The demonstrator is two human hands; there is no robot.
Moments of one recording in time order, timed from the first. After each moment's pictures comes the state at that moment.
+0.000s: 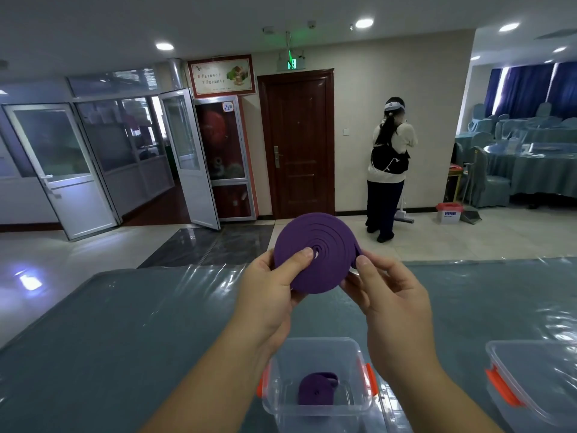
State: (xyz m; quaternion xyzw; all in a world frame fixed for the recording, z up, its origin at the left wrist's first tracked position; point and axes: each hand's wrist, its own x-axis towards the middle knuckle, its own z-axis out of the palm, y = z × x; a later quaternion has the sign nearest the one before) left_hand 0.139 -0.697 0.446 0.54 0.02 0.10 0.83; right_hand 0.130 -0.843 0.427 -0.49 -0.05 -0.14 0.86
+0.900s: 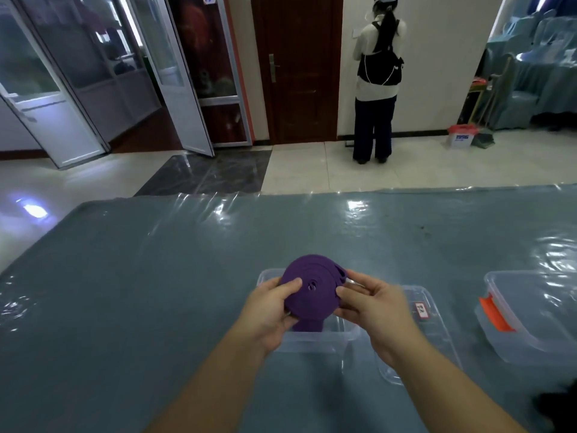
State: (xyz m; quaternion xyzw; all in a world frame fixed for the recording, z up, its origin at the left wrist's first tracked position) left_hand 0.182 -0.694 0.263 0.51 0.25 -0.09 0.82; right_hand 0.190 -0.876 0.261 -0.60 0.09 0.12 0.78
